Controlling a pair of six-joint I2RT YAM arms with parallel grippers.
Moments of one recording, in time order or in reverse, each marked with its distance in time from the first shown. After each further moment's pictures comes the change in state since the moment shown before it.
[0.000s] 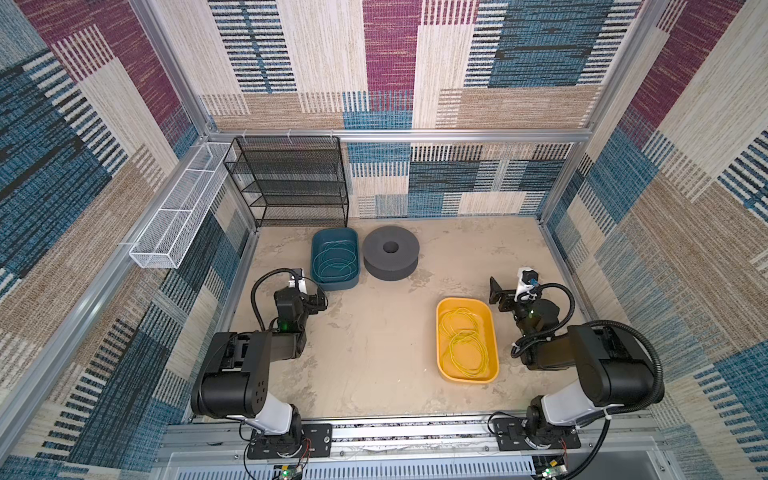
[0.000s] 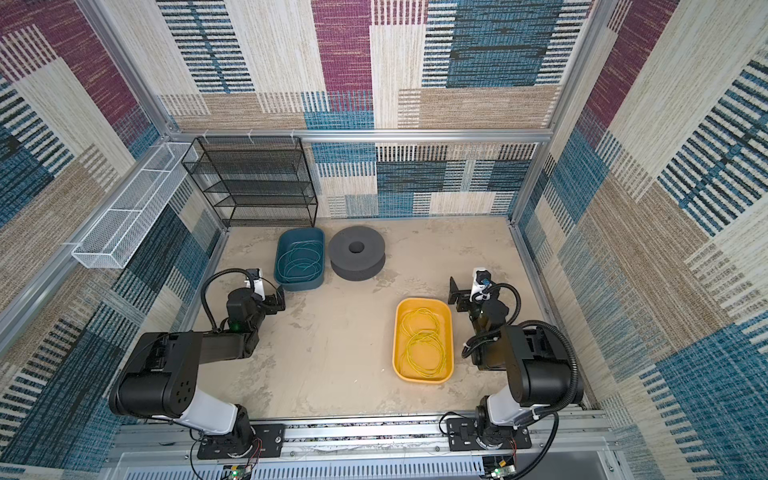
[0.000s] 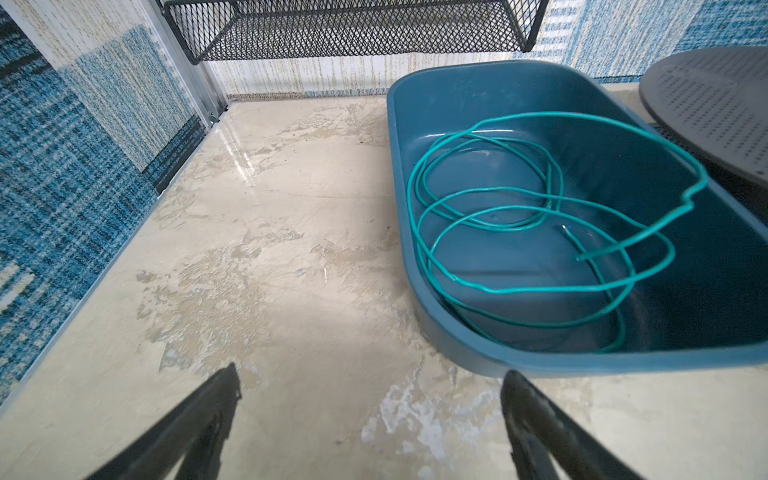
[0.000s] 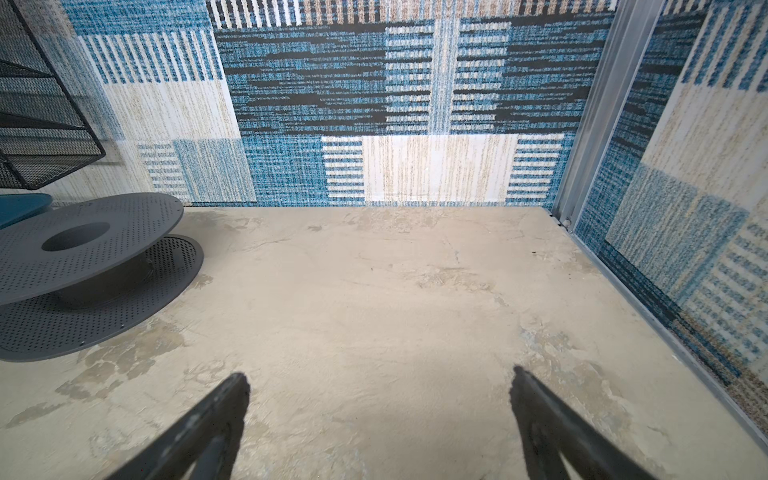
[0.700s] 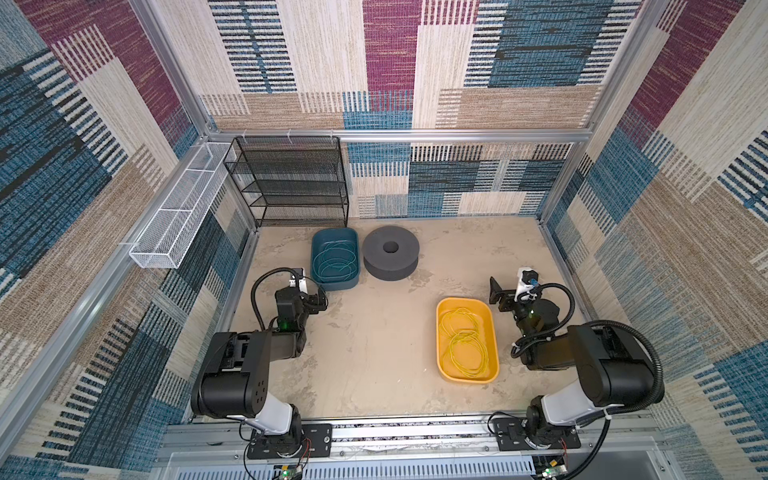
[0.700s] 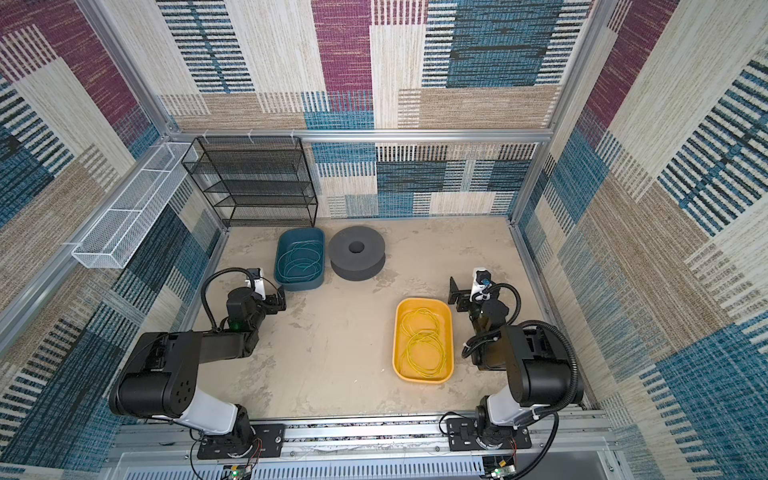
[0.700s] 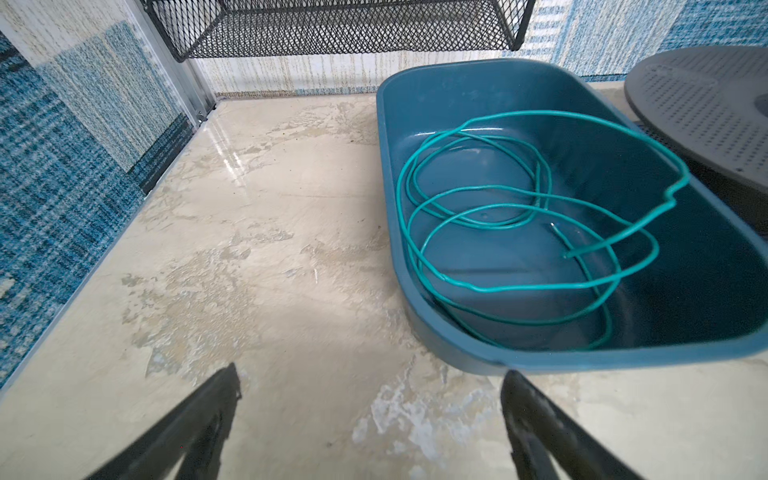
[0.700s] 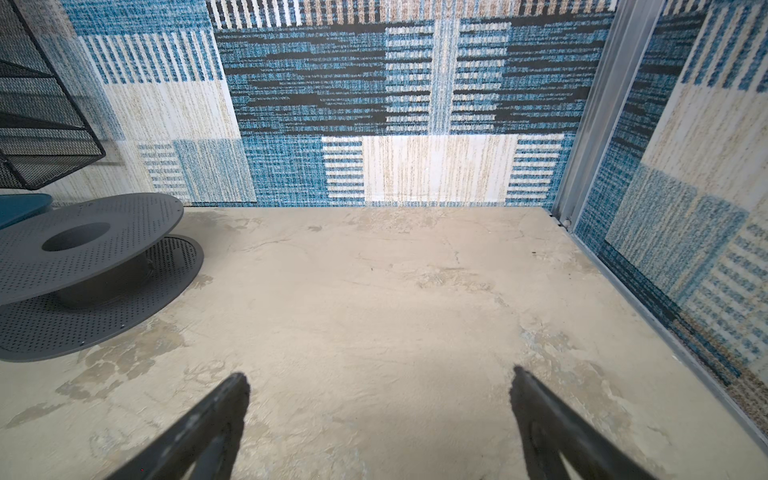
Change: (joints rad) left arm 0.007 0.000 0.011 -0.021 0.031 0.000; right arm 0.000 0.000 0.000 0.000 0.000 0.000
